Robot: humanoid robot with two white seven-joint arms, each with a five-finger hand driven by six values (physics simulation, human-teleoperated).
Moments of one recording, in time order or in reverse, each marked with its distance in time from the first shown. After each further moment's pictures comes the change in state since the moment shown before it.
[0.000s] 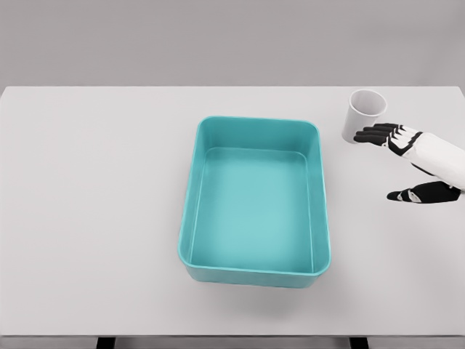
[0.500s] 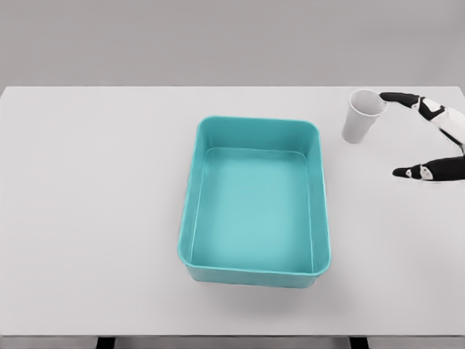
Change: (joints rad) left arm 0.000 0.000 0.000 0.000 0.000 0.000 0.000; right arm -0.051 0.031 -0.028 0.025 -0.263 0.157 0.001
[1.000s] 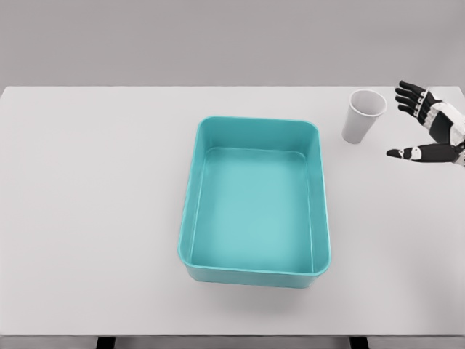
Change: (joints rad) left arm 0.000 0.000 0.000 0.000 0.000 0.000 0.000; right arm -0.167 0.171 0.056 0.367 -0.153 0.348 0.000
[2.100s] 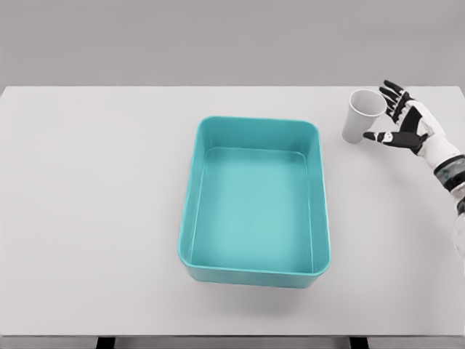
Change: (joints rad) left arm 0.000 0.000 0.000 0.000 0.000 0.000 0.000; right arm -0.278 0.200 0.010 0.544 0.063 -0.092 0.000
